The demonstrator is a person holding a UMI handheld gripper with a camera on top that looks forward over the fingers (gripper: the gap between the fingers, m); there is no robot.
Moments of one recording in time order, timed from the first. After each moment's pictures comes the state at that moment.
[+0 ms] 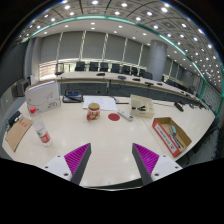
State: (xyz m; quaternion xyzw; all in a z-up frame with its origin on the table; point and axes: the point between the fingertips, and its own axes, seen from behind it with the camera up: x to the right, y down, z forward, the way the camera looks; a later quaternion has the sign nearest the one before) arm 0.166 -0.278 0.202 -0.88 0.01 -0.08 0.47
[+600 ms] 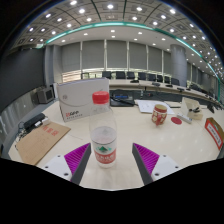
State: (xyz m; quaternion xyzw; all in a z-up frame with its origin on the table) arm -0.147 -0.169 0.091 -0.85 -0.05 0.04 0.52
